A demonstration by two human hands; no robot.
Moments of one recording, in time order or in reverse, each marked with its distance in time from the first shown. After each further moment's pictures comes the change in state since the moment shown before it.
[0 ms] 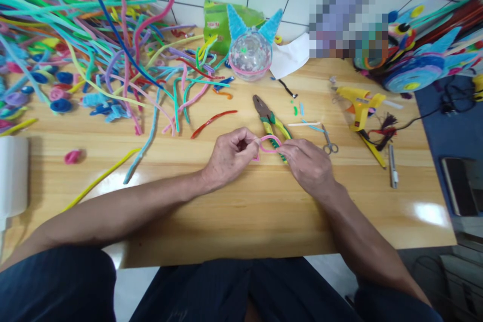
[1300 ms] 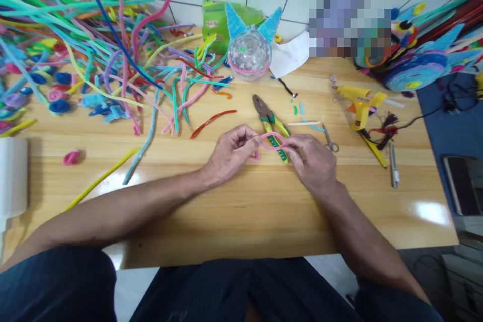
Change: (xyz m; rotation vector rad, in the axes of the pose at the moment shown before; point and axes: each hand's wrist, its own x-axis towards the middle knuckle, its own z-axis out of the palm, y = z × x) left_hand 0.005 -0.005 -0.001 -0.138 -0.034 -0.138; right_hand -0.004 0.005 0.004 0.120 0.056 0.179
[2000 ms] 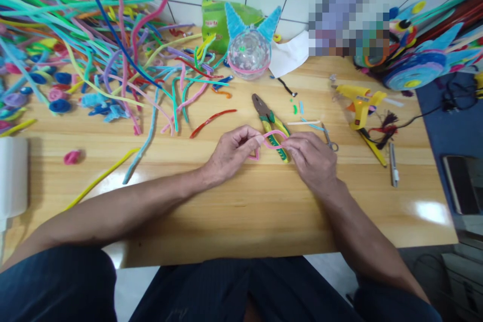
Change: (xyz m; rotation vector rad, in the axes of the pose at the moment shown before) left_hand 0.001 -0.004 -0.001 -0.009 -0.112 0.005; right_hand -0.001 0.005 -0.002 -0.014 0.000 -0.034
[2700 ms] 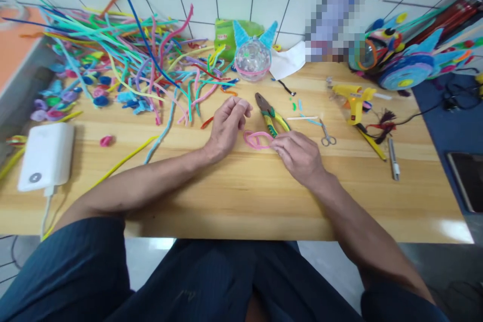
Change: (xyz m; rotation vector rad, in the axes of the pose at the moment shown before) left_hand 0.021 0.021 -0.005 -0.022 0.352 0.197; right_hand -0.002 -0.022 0.010 0.039 -0.040 -0.110
